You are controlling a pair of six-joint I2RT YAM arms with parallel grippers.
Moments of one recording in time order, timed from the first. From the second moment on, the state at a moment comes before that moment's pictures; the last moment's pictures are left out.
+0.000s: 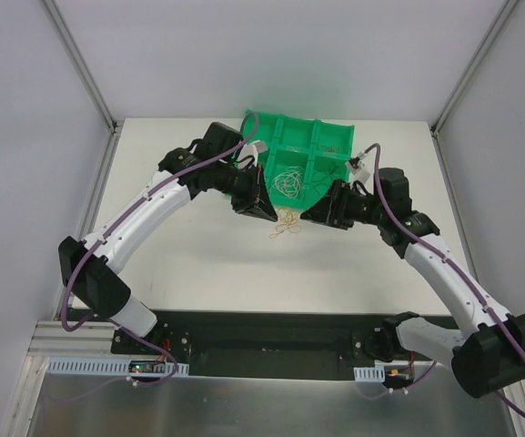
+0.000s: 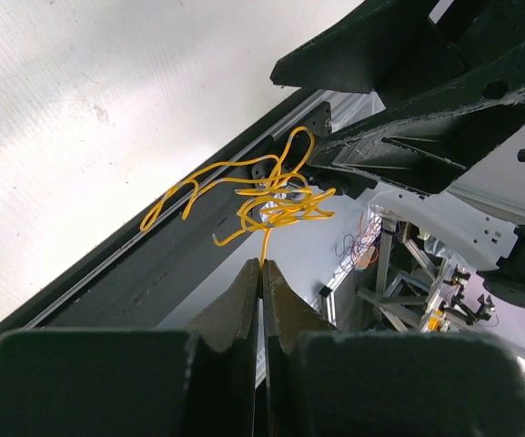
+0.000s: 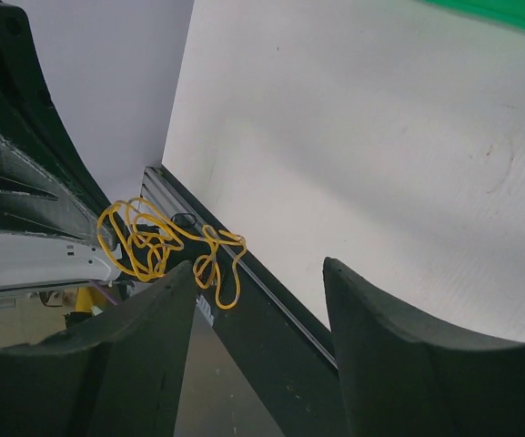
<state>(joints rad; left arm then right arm) -0.61 1.54 1.56 -0.90 0.67 -0.73 0.37 1.09 0.87 -0.30 -0.66 0.67</state>
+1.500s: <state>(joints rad) -0.39 1.33 1.67 -0.94 0.49 -0.68 0.42 1.29 0.83 -0.70 0.30 0.42</state>
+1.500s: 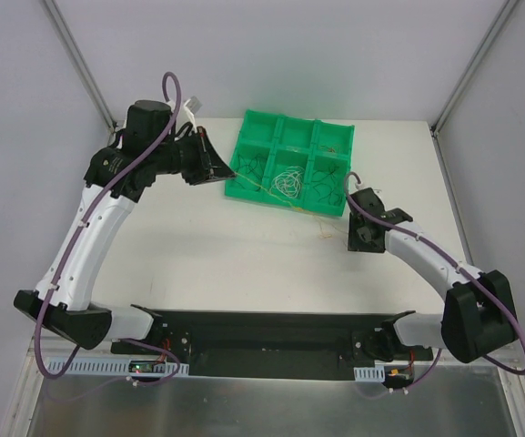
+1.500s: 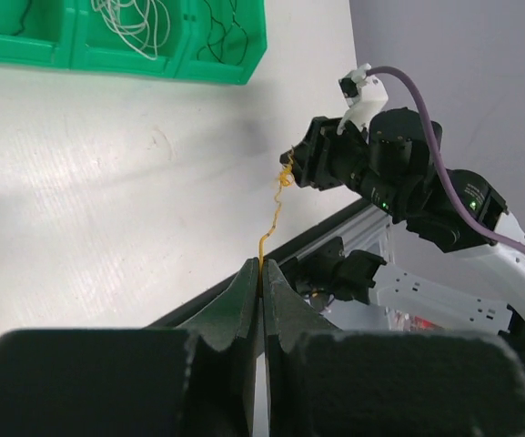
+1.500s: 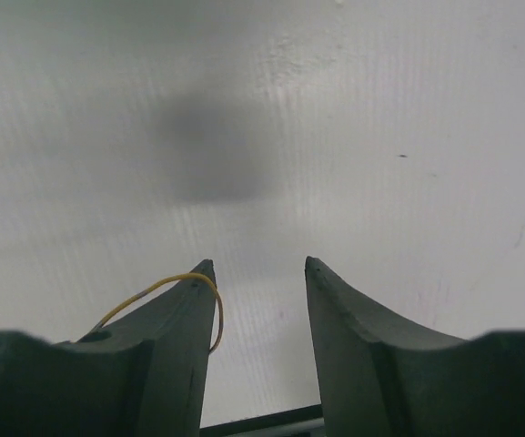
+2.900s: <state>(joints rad) -0.37 1.18 1.42 -0.93 0.35 -0.57 0.00 1.26 0.86 -0.79 0.13 0.46</state>
